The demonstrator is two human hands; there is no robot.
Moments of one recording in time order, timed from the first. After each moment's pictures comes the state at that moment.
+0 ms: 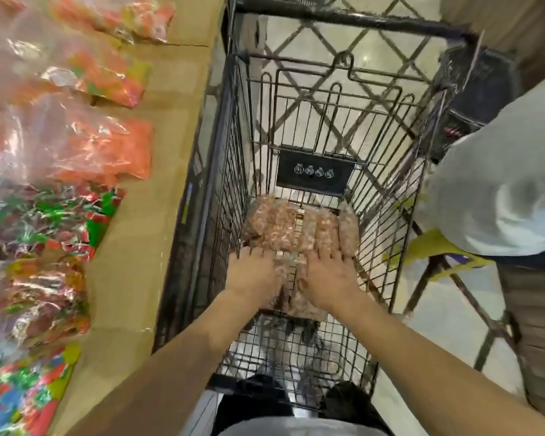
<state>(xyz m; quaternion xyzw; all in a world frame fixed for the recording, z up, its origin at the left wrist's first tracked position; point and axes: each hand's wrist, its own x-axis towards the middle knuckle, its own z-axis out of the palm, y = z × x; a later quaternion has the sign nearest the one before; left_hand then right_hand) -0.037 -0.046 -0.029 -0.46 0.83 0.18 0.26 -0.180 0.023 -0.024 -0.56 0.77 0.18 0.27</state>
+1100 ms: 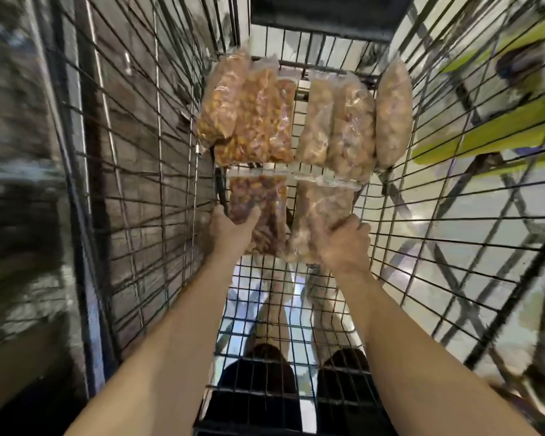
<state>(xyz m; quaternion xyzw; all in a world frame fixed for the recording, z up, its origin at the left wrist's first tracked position) -0.032 -0.033 -0.305 -0.77 0.40 0.50 0.07 -0.190 0.071 -0.301 -0.13 0.89 -0.01 0.43</state>
